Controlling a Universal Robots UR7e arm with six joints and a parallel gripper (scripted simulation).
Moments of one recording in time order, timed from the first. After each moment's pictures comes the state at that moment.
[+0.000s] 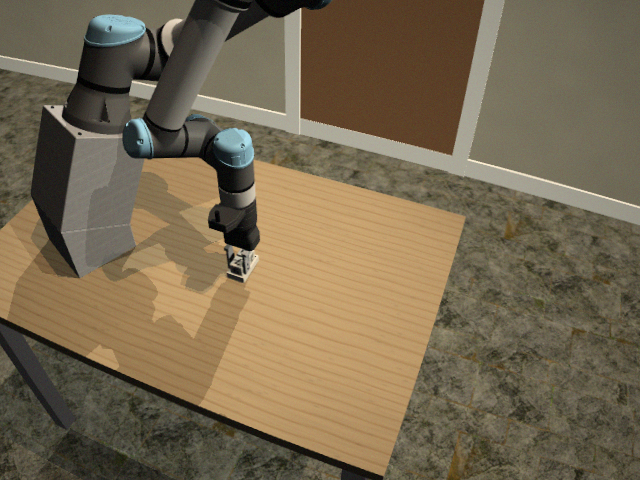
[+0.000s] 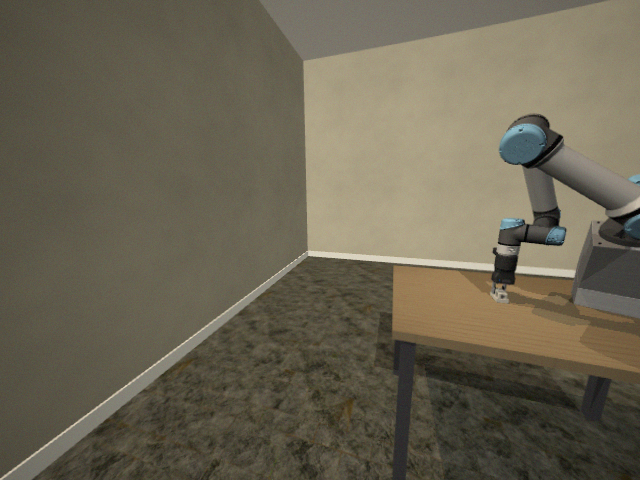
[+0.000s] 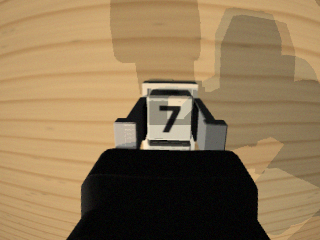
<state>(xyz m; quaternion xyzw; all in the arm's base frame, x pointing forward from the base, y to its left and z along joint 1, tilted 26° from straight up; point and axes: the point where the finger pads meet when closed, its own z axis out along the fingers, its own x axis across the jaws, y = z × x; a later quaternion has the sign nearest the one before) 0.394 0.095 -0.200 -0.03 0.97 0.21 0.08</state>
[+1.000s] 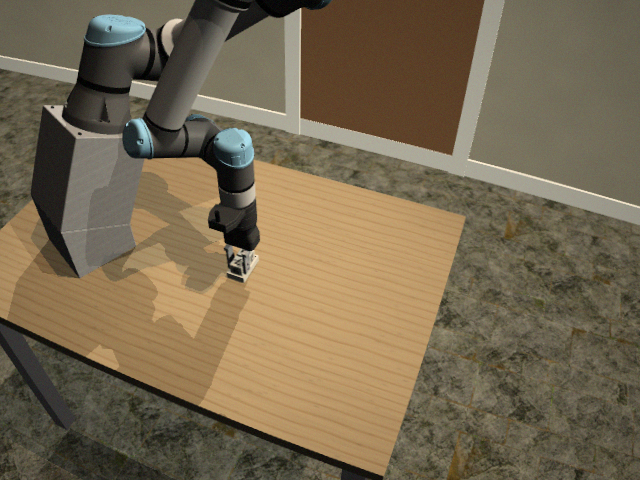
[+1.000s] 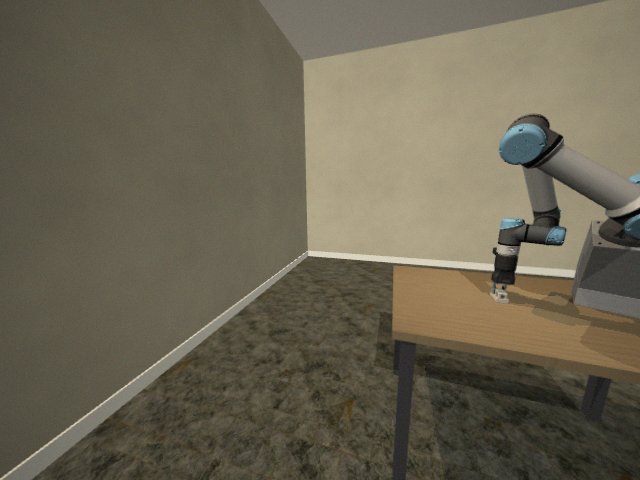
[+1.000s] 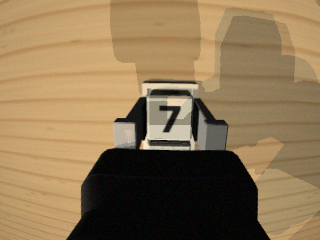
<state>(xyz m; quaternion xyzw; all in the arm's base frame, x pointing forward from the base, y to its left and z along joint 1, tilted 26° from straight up) 0.394 0.095 -0.200 -0.03 0.97 0.21 0.08</state>
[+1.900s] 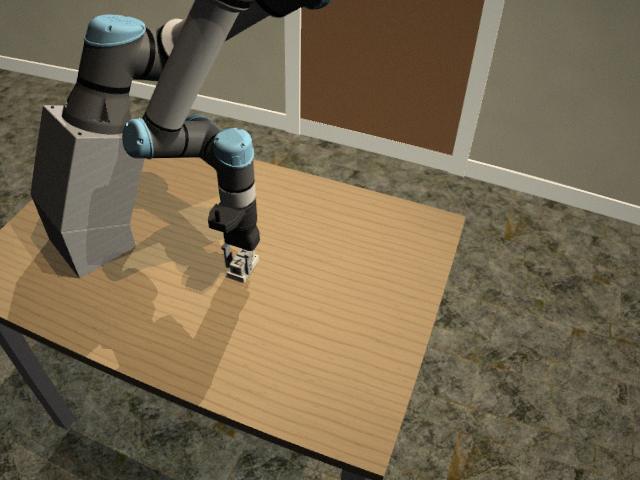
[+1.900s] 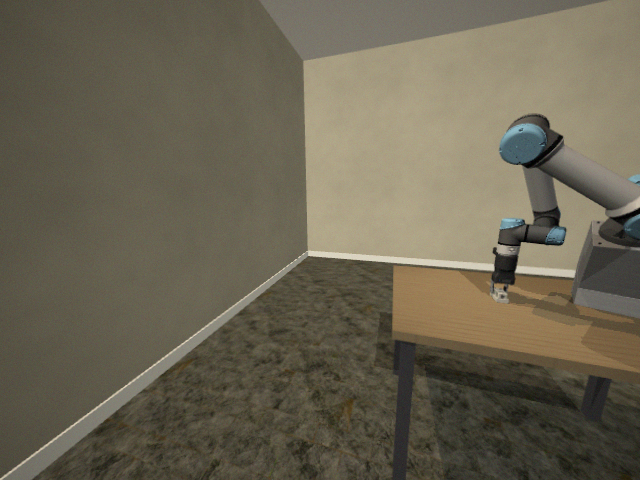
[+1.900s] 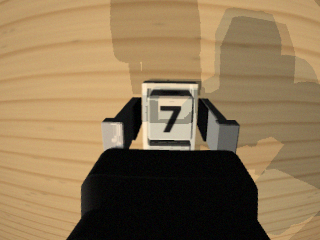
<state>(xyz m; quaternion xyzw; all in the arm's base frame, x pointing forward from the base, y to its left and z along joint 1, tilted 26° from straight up) 0.394 0.095 -0.199 -0.03 0.97 0.21 0.08</state>
